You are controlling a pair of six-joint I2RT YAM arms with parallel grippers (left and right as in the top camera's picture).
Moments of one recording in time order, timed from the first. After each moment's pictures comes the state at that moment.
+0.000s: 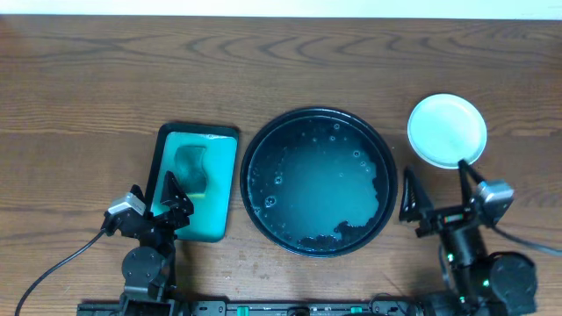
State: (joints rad) left arm -0.12 0.01 0.02 -0.10 -0.29 -0.48; right arm 0.16 0.19 0.45 -0.24 -0.07 0.26
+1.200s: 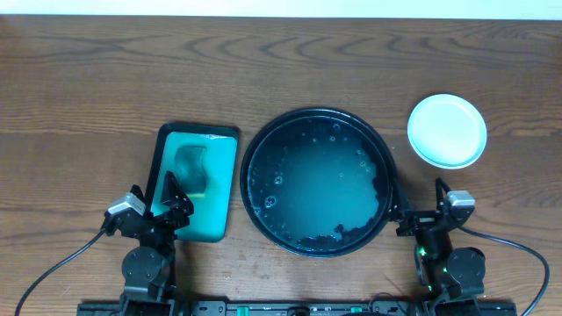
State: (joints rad) left arm -0.12 0.01 0.02 -0.10 -0.29 -0.48; right arm 0.14 0.01 0.01 -0.07 0.00 0.27
